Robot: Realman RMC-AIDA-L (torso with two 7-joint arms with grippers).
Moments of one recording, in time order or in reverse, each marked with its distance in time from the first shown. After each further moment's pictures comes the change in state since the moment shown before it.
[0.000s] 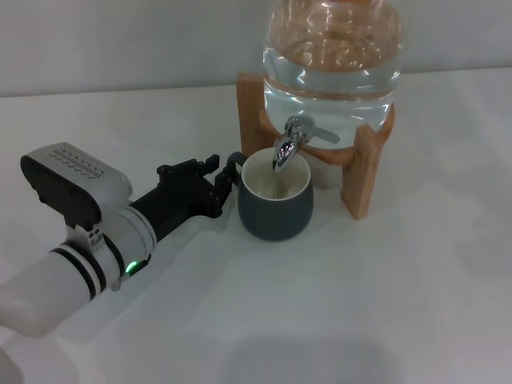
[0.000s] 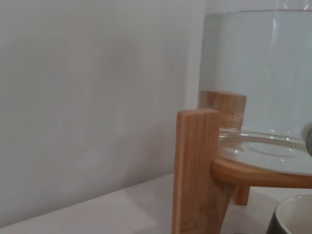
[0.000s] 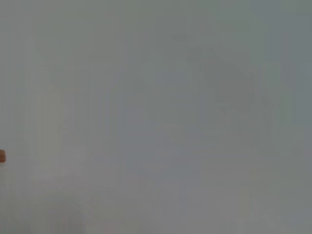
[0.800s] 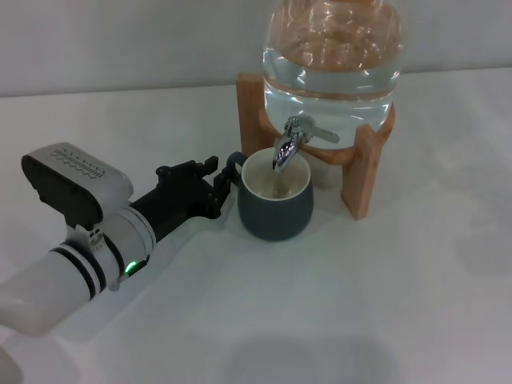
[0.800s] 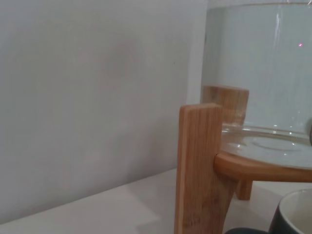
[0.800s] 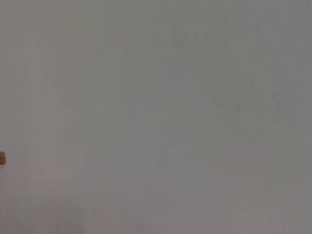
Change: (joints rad) left arm -0.001 0.000 0.000 0.003 0.003 0.015 0.001; right arm 0.008 0.000 0.000 0.000 0.001 -0.003 0.000
